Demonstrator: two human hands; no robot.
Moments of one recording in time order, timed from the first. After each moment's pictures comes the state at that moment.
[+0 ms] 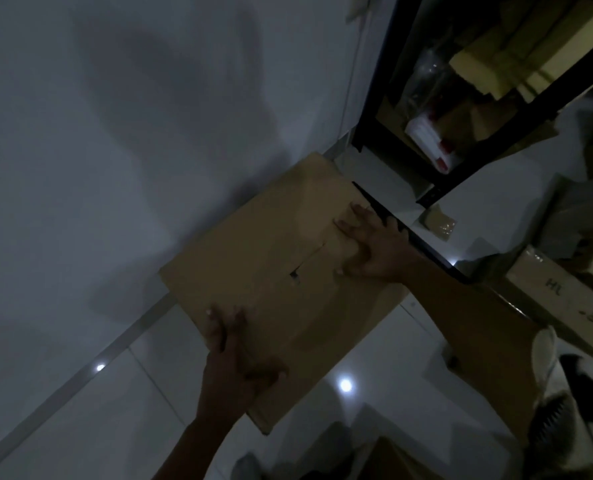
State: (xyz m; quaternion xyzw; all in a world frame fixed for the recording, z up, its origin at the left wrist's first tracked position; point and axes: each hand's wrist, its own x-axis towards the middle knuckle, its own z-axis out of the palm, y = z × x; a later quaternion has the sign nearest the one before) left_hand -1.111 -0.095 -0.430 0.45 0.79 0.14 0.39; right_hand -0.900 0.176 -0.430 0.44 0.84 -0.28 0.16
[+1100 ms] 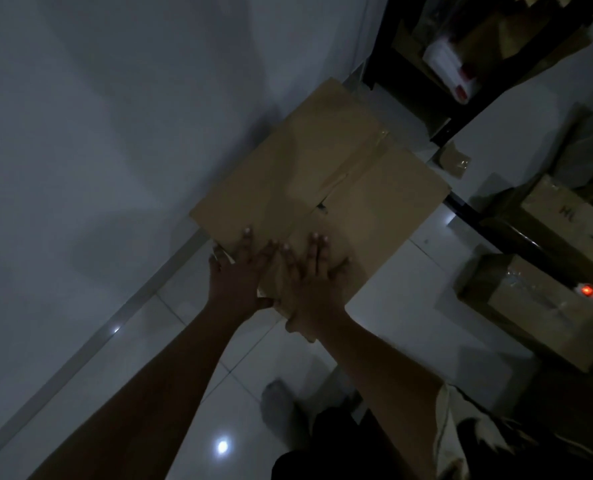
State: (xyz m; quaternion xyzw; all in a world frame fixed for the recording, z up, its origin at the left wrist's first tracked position) left_hand -1.162 -0.078 -0.421 0.63 0.70 -0.22 0.26; right_hand -1.016 -0.053 -0.434 0.48 0.80 -0.25 0.27
